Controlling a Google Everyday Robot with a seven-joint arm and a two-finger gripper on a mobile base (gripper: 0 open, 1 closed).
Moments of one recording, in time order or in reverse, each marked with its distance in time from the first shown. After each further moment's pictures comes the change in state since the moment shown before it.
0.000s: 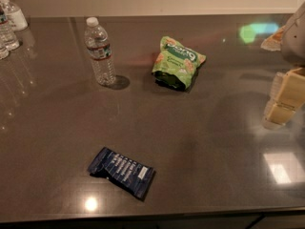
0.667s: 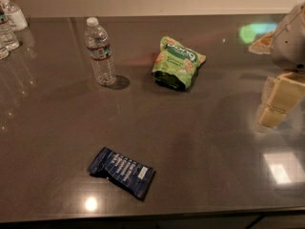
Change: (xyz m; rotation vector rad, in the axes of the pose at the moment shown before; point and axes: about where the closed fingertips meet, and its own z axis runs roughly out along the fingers) arm -0.016 0.006 0.010 -0.026 -0.053 -0.061
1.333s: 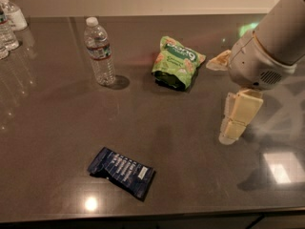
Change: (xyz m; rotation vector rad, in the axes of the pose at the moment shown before) arm -0.050 0.019 0.050 -0.109 -0.151 -0.138
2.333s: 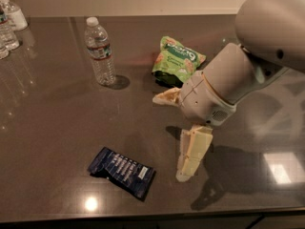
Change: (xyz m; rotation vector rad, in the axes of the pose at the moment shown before) arm -0.080 0.061 0.076 -0.203 -0.271 -0.186
